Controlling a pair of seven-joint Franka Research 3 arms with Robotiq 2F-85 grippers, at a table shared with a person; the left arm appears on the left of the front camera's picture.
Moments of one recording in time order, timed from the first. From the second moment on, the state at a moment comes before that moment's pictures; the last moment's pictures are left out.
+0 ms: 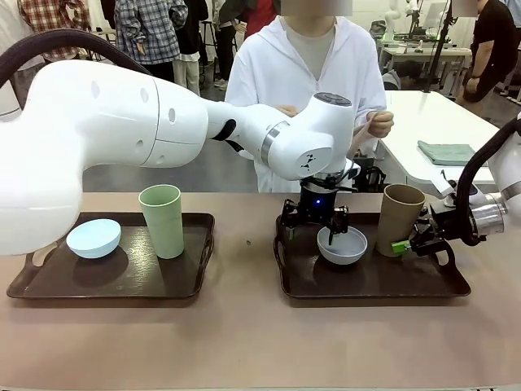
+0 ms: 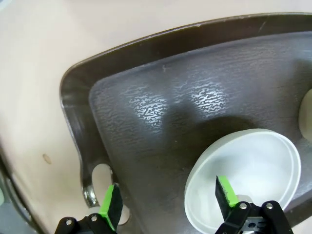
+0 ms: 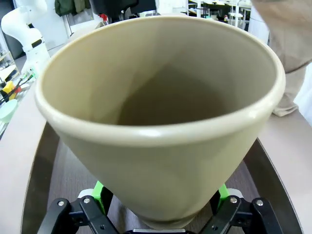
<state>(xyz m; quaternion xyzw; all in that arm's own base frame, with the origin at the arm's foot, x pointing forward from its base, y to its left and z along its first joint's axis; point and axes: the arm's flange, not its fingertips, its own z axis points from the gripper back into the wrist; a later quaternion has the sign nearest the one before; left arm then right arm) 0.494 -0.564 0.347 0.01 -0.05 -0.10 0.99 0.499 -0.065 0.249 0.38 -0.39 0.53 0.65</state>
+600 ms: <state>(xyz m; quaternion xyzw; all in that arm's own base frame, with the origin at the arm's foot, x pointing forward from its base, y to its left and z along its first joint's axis) 0.500 -0.564 0.345 0.00 -0.05 -0.09 0.99 0.499 -0.065 0.248 0.38 -0.39 0.53 0.64</state>
